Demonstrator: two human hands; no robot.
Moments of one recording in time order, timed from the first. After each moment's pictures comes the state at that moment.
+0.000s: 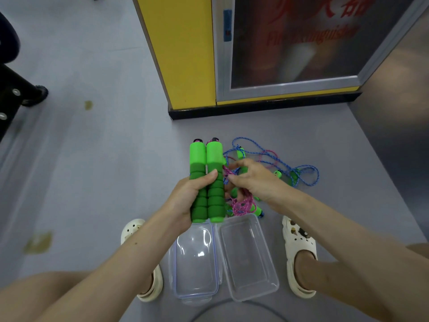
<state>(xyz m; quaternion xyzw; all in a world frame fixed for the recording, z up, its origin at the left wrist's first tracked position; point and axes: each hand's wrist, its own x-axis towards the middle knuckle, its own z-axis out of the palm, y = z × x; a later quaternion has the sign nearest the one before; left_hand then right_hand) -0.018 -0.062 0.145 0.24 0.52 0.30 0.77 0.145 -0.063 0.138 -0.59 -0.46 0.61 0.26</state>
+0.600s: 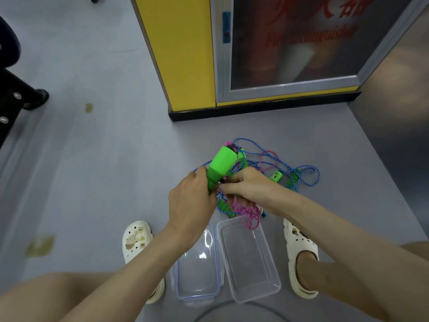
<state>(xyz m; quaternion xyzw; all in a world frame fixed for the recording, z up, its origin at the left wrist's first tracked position) -0.011 -0.069 0.135 0.74 0.66 0.11 0.10 0.133 -0.064 0.149 -0.59 -0.50 0.61 0.19</state>
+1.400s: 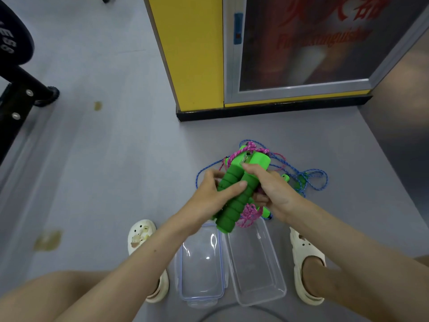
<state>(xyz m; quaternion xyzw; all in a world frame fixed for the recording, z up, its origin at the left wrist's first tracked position) -0.012 -0.060 0.139 0.49 0.54 0.22 0.65 0.137 -0.068 0.145 -0.59 -0.31 0.65 0.37</state>
